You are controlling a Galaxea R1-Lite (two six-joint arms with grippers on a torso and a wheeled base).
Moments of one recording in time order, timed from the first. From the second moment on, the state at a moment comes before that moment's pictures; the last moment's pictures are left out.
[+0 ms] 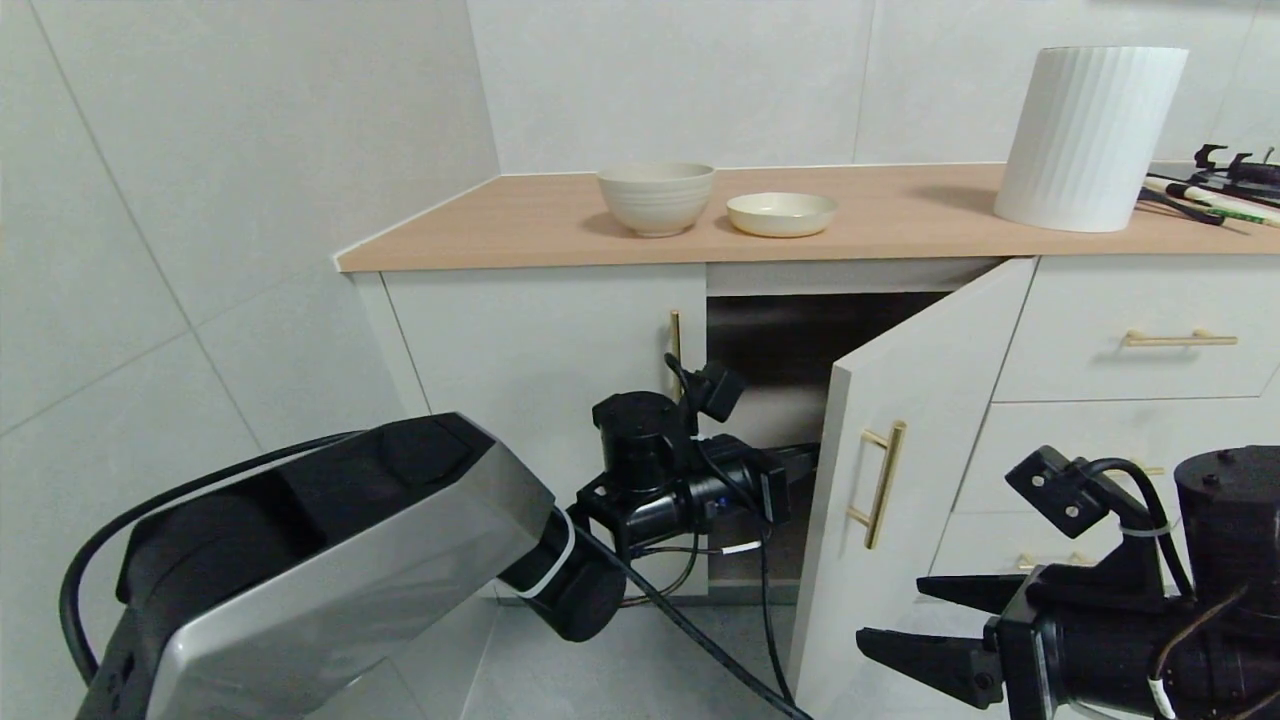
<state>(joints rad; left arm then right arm) -0.68 2.39 -1.18 -1.22 -0.49 -0.39 0.61 1.42 -0.41 -0.54 0.27 0.27</state>
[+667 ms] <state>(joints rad) -0.79 2.41 -1.18 -1.32 -0.46 -0.44 0.64 1.37 -0.39 -0.55 0.32 0.27</state>
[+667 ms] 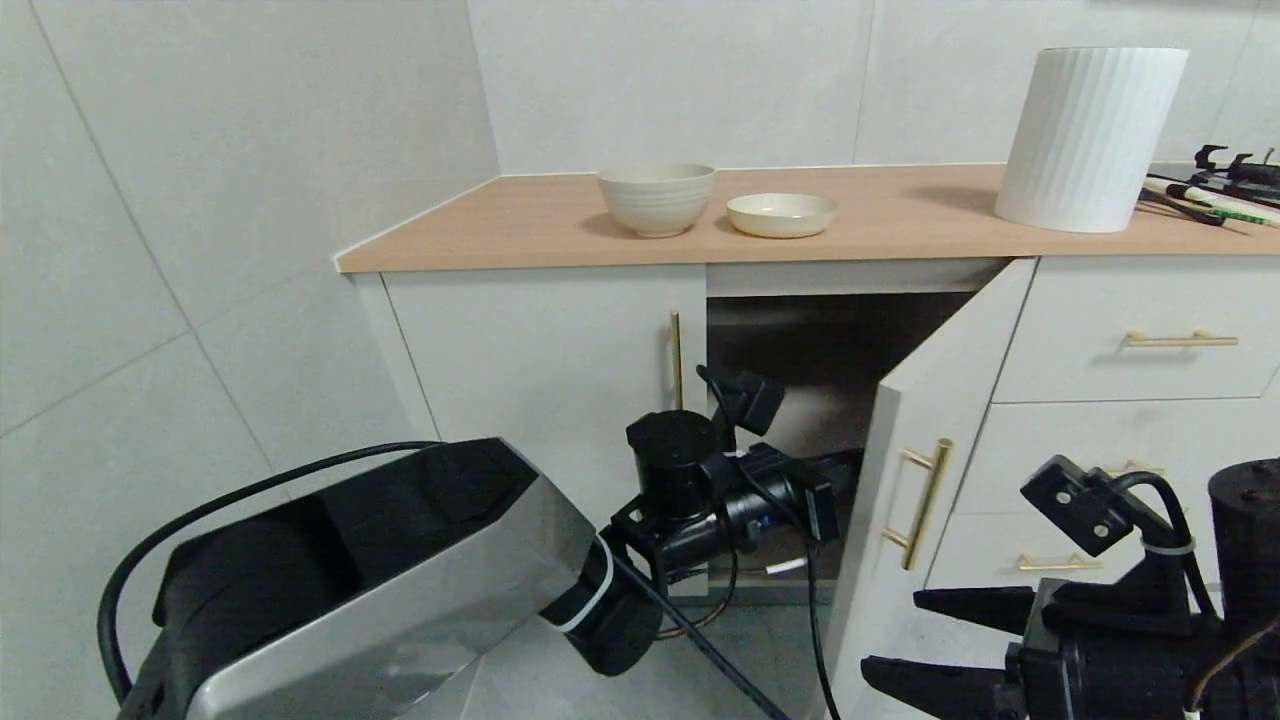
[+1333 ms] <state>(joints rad) -0.65 2.31 -0.96 -1.36 -0.67 -0.47 0.66 1.23 -0.37 -0.54 0.41 0.26</state>
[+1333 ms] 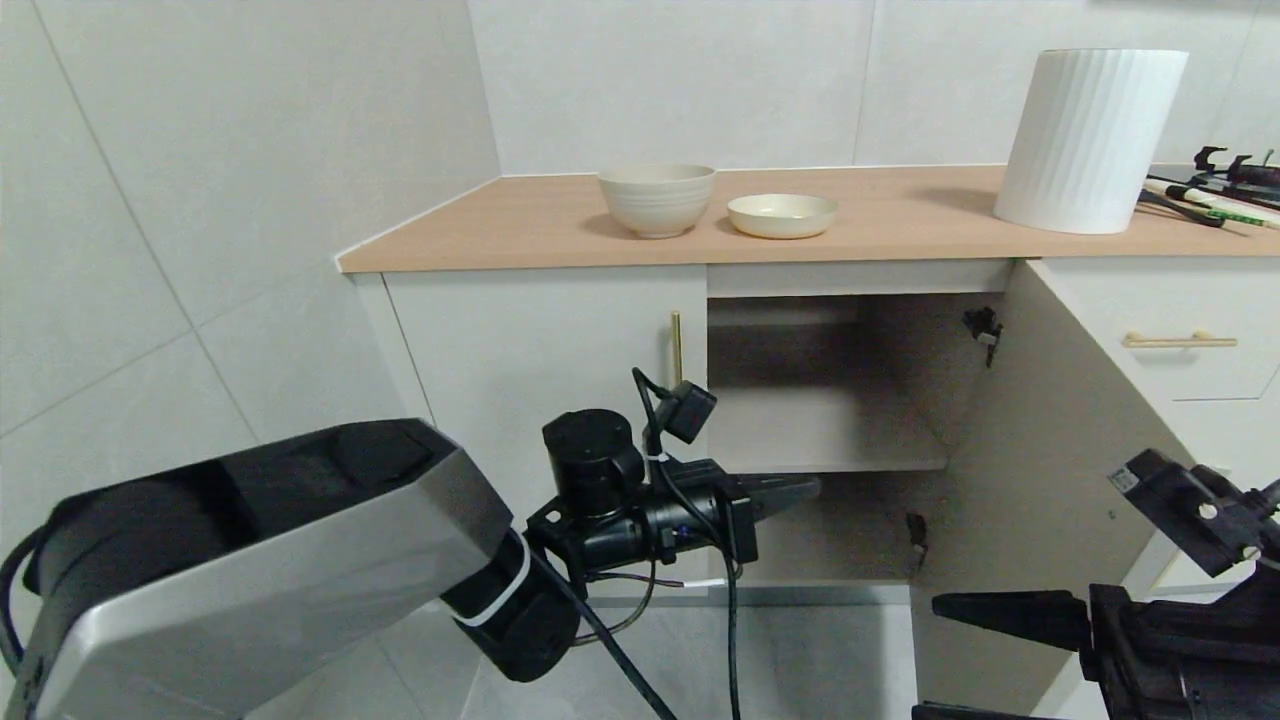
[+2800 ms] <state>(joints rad) -0.20 1.29 -0.62 -0.43 -0.55 -0.29 0.52 1.44 -0.88 -0.17 0.11 0.27</state>
